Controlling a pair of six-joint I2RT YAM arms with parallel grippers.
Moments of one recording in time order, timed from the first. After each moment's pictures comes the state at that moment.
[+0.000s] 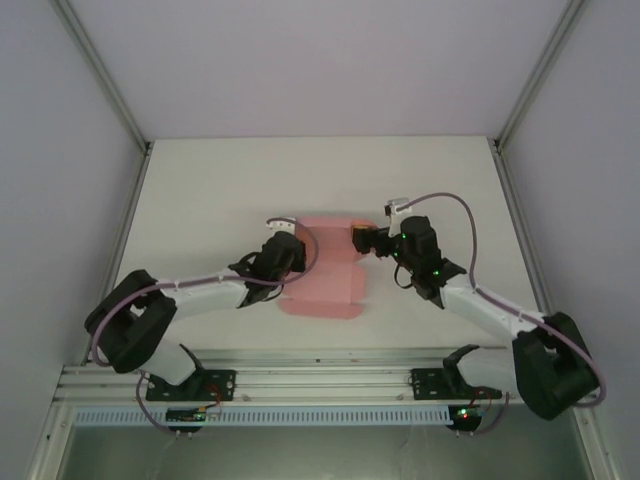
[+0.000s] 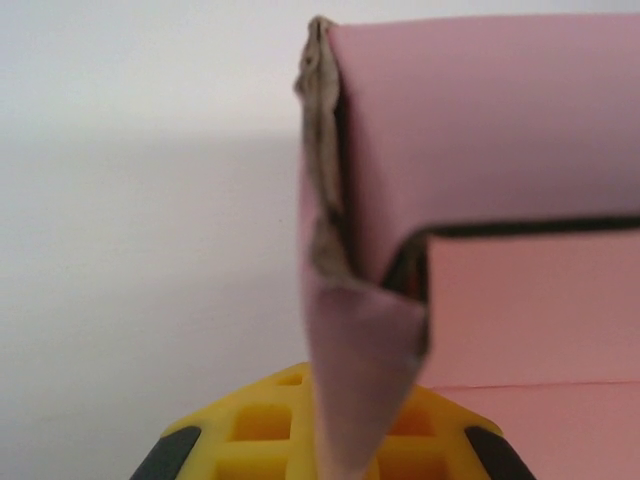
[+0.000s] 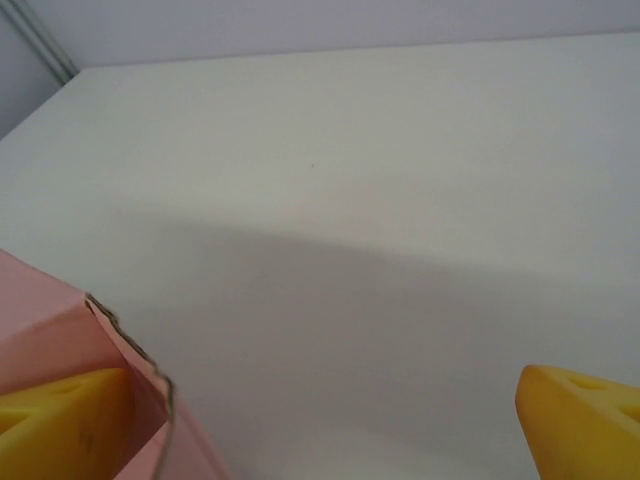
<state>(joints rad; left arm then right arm) -0.82 1.48 0.69 0.18 -0.40 -0.53 0.50 1.16 0.57 0.20 0.05 0.27</state>
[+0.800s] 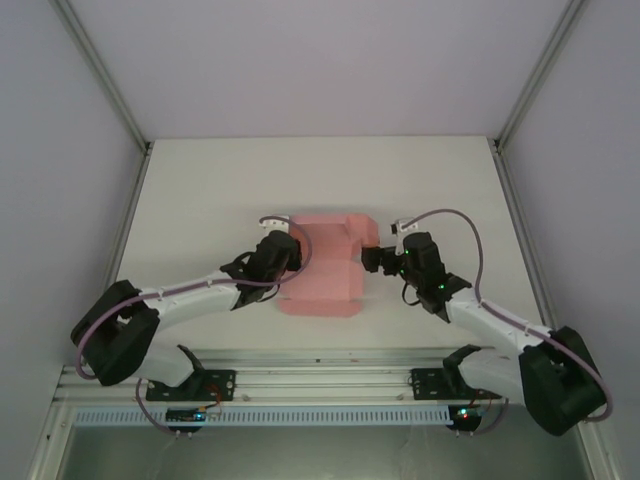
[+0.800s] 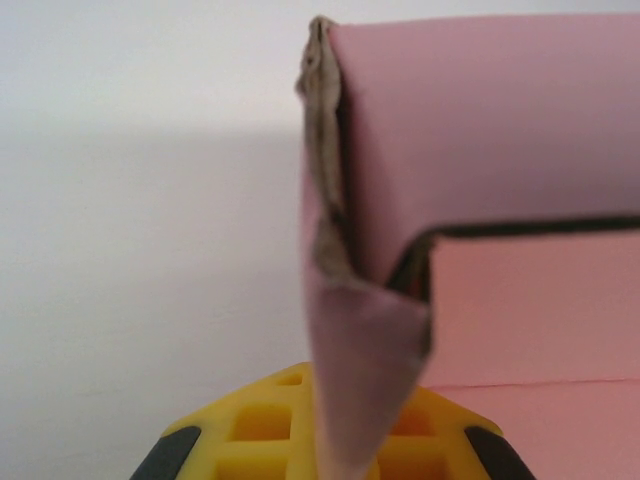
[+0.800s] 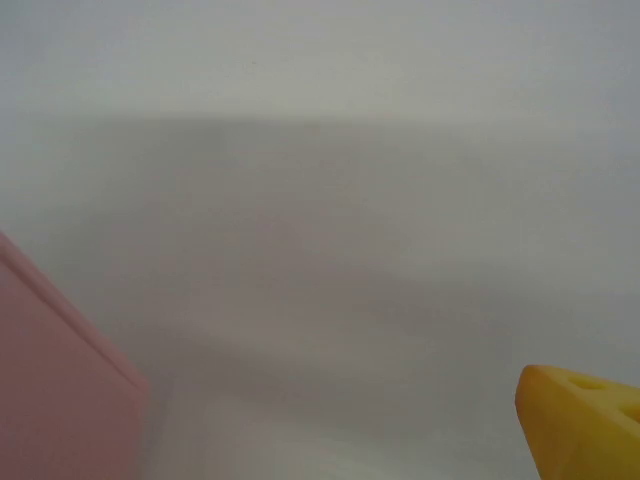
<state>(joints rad) -0.83 1.40 0.69 0.11 -0.41 -0.56 0.50 1.12 0.47 0.13 0.06 0.29</state>
